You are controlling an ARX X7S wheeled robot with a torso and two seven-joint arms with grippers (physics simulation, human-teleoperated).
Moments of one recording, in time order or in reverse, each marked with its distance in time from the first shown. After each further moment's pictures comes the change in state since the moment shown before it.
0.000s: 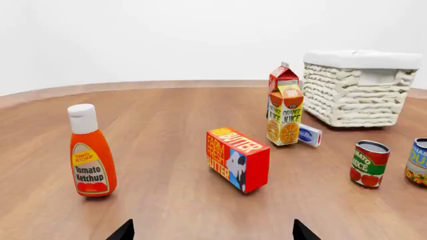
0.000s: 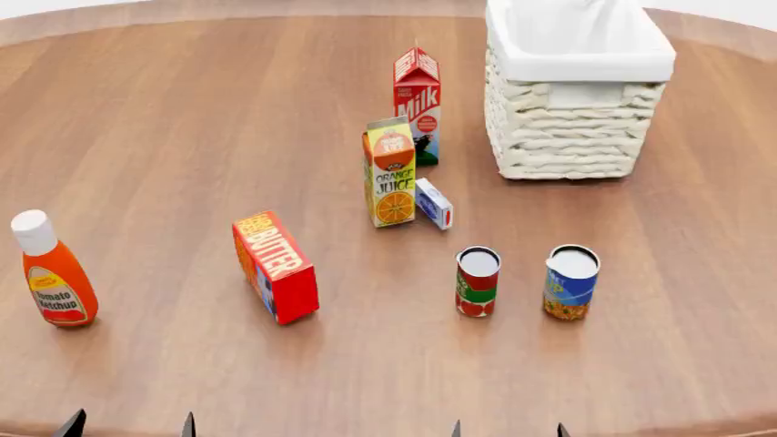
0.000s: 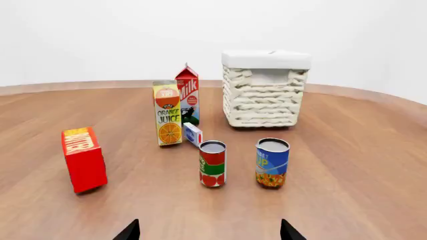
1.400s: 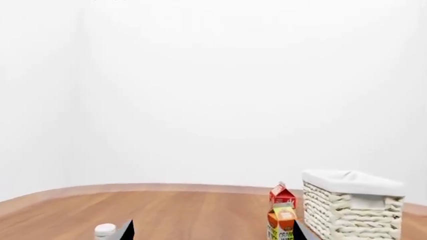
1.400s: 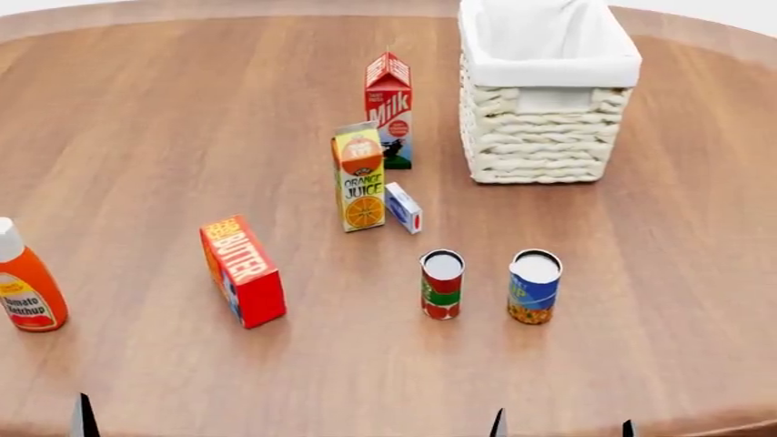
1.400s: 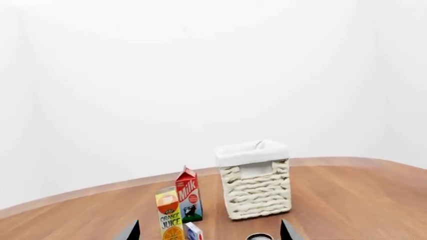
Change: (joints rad) left arm 0.217 -0.122 0.065 0.293 -0.071 0.344 -0.175; right arm -0.230 0.131 -0.055 -0.360 0.245 -0.224 0.082
